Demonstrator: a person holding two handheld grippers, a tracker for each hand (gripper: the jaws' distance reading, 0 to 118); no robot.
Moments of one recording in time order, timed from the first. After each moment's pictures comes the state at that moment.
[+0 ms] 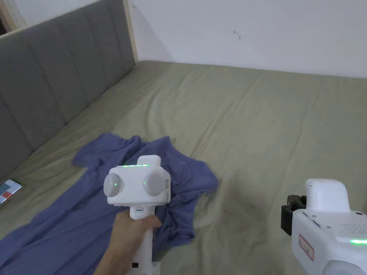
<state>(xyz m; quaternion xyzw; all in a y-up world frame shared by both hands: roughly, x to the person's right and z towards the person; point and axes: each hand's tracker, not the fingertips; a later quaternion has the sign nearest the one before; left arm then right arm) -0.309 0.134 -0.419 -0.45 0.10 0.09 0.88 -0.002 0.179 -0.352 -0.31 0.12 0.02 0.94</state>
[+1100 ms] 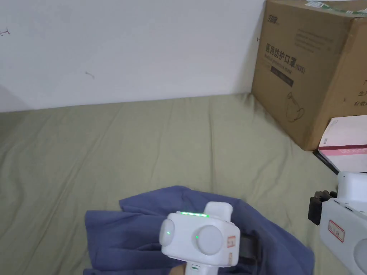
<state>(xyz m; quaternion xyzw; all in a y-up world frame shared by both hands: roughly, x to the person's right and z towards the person) 0.055 0.153 -0.370 -0.47 -0.32 0.02 0.82 0.252 0.239 -0.265 -0.26 -0.16 -0.06 0.95</state>
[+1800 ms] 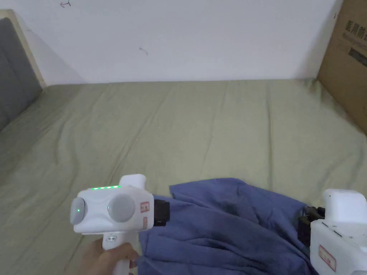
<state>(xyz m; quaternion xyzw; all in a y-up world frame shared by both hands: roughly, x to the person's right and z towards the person) -0.185 0.146 -0.464 -0.48 -0.07 0.07 0.87 0.157 0.184 -0.340 -0.32 -0.04 -0.02 0.95</state>
